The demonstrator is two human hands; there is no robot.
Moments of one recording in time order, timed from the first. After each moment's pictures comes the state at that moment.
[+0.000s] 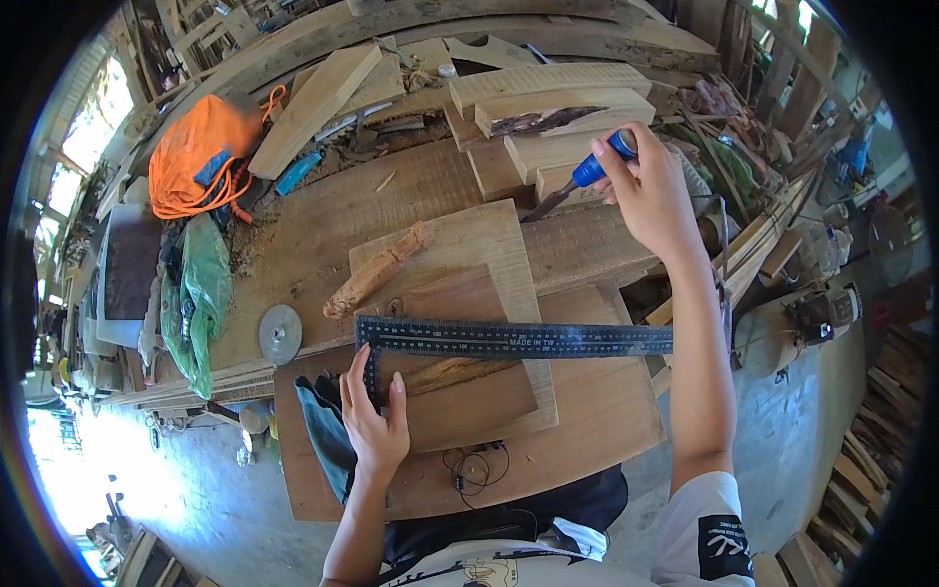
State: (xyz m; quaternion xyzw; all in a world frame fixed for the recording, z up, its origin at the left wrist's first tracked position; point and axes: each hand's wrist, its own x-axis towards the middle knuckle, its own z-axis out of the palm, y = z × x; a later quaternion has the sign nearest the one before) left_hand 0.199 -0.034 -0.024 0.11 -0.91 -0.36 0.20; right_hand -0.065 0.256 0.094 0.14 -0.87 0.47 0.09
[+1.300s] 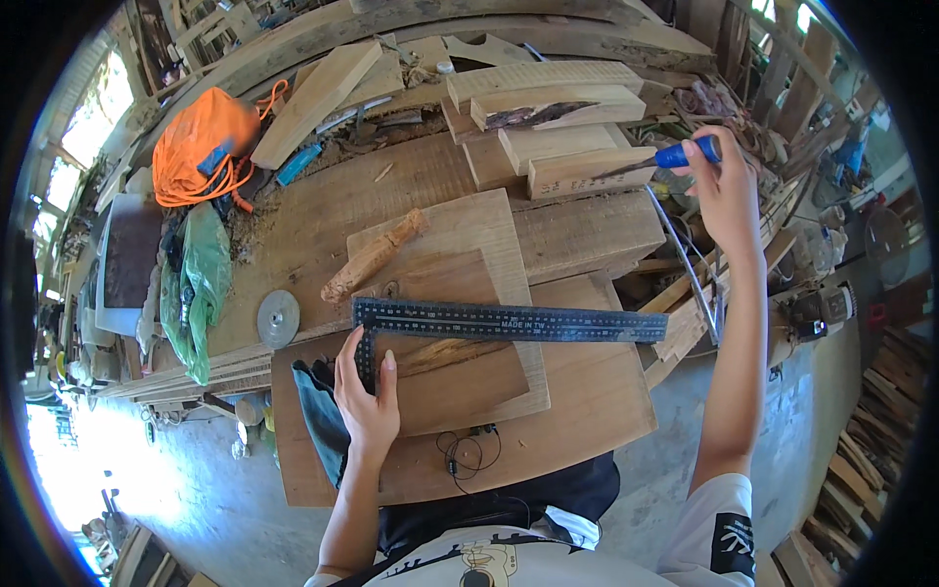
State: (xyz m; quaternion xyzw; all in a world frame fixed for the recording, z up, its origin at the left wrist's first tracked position) left_hand 0.194 -0.037 -0.030 0.10 -0.89 -0.34 0.27; right_hand -0.068 0.367 0.104 0.13 -0.90 0.36 0.21
